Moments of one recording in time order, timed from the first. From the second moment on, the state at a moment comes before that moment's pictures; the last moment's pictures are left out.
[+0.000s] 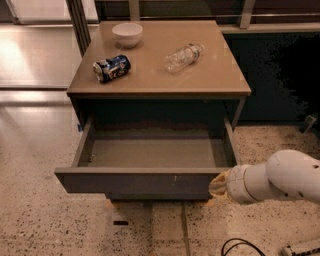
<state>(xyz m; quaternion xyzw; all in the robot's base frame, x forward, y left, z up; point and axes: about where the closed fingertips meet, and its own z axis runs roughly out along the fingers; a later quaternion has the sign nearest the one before) 0.451 -0.172 0.637 -0.66 0.70 0.04 0.28</state>
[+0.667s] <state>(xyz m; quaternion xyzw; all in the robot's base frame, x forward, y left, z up) 0.471 -0.167 0.634 -0.68 0.69 0.02 0.26</state>
